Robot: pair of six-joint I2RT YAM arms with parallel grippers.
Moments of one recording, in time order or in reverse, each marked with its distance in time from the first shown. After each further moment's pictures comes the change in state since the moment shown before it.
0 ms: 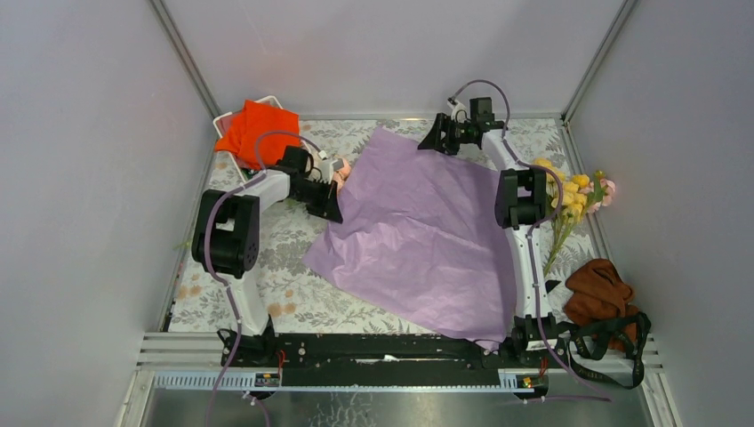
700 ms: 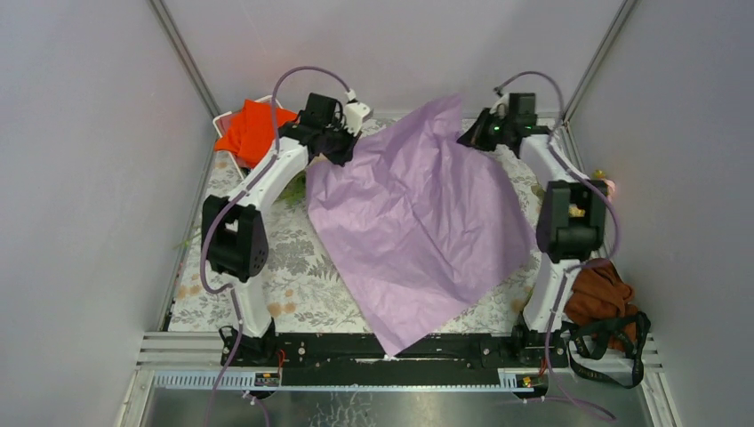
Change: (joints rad) left arm -0.160 -0.031 0.437 -0.099 -0.410 0.163; right arm -0.049 -0.640 -0.735 0.155 0.243 0.154
